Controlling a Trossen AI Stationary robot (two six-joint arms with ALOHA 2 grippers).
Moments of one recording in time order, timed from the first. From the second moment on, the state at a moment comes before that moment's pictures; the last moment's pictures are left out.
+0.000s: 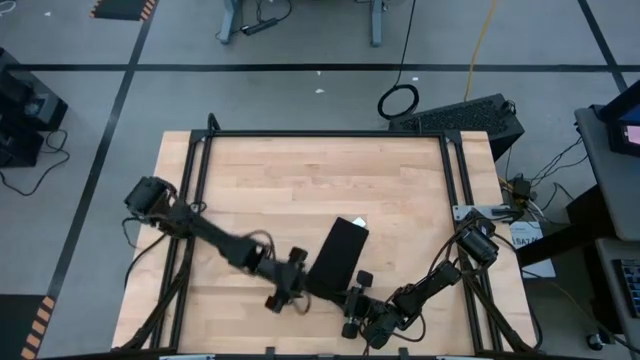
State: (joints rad) left arm -0.44 1.75 0.93 -0.01 -0.04 0.05; right arm 0.74 2.22 1.07 0.34 0.90 0.65
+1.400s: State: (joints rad) left arm -0.39 1.91 0.94 0.13 0.01 -0.05; right arm 0.76 2.16 1.06 0.24 0.88 0.60
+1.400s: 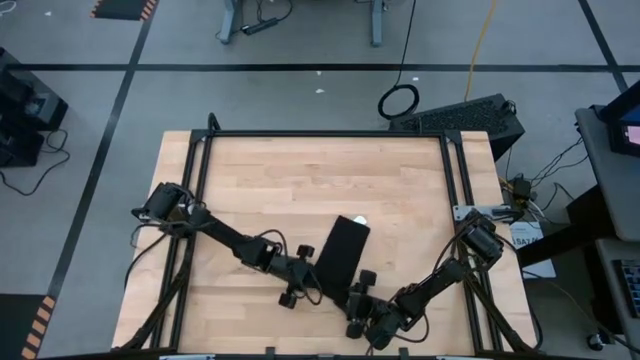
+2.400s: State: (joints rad) left arm -0.18 1.97 0.94 0.16 0.63 -0.38; right arm 0.79 2.24 1.11 0.57 1.06 0.34
